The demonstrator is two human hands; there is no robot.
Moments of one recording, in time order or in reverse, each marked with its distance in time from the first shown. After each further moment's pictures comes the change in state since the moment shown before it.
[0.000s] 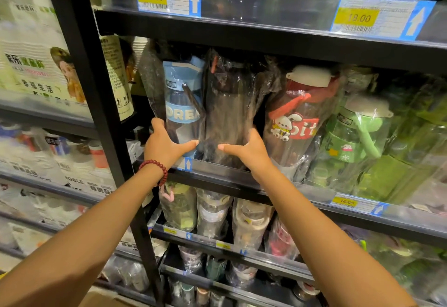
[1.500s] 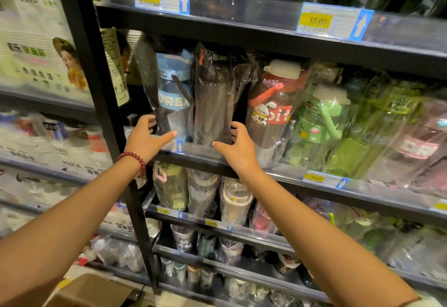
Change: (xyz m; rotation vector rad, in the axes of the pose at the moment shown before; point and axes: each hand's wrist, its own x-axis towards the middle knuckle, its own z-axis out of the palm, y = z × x) left_hand -0.037 -0.004 -0.038 -0.186 -0.139 -0.086; right_hand -0.062 -0.007 -0.005 -0.144 0.021 -0.041
